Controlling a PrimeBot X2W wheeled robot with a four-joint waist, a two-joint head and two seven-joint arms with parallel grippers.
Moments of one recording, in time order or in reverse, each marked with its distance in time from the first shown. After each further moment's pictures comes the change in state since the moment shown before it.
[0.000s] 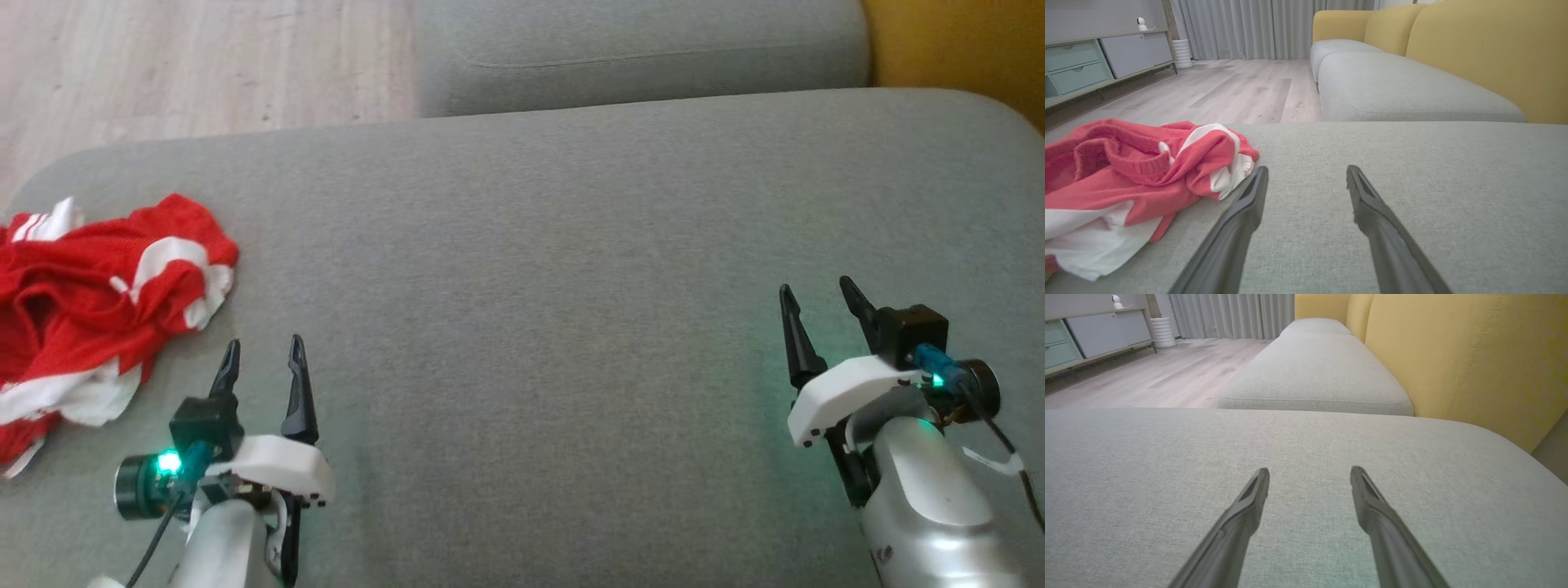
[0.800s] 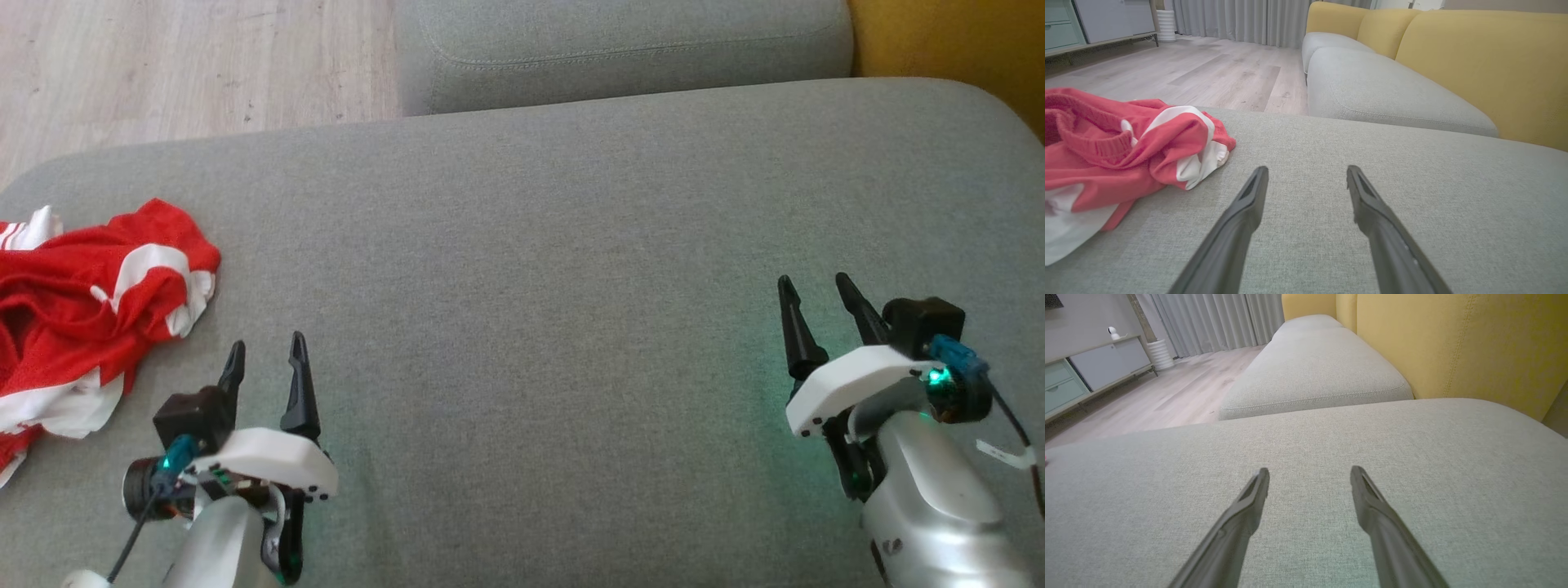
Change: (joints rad) left arm -0.002 0.028 -0.078 -0.016 -0.204 -0.021 0.044; right arm 0.000 -0.034 0.109 -0.034 0.252 0.000 0.045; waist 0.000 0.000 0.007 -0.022
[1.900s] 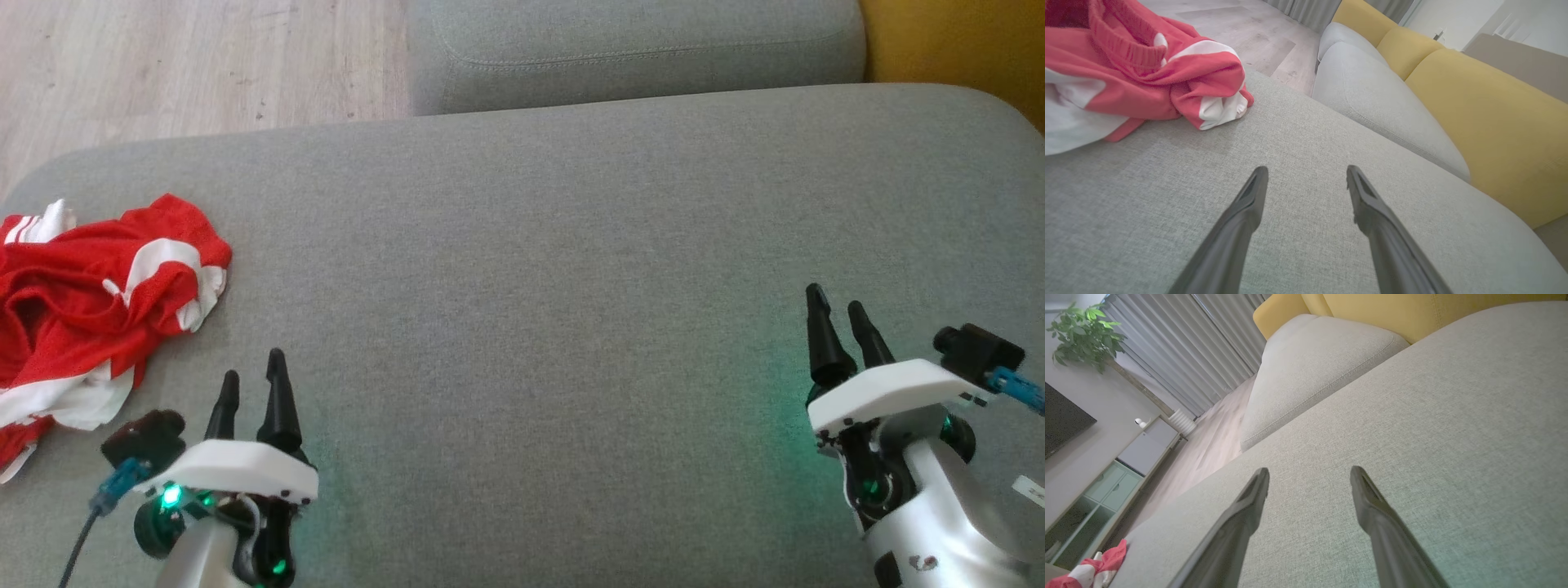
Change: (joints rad) left arm 0.055 0.026 -0.019 -0.070 -0.387 -0.053 0.096; right arm 0.098 -0.004 -0.002 -0.141 0.474 0.000 0.096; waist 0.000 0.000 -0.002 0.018
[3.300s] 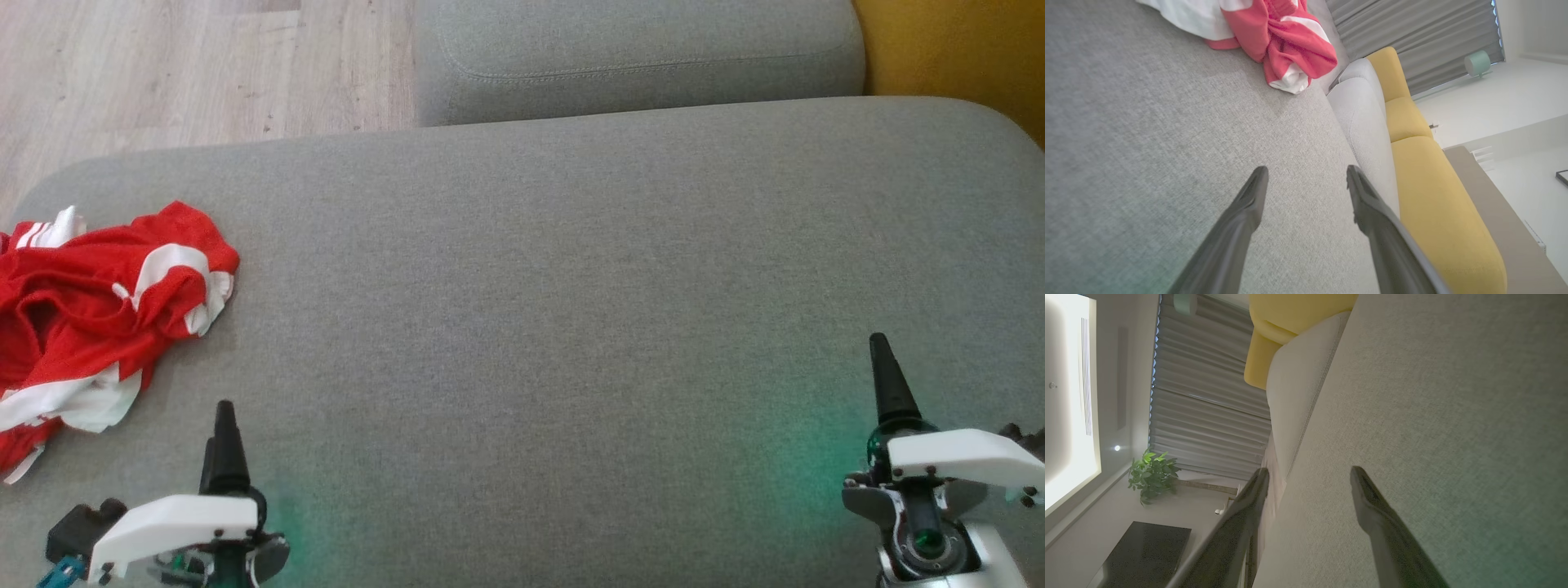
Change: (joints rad) left arm 0.158 -0.021 0.101 -0.171 -0.550 -0.011 0.115; right arm 0.211 0.032 -0.126 -0.229 0.584 0.000 0.117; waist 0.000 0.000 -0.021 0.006
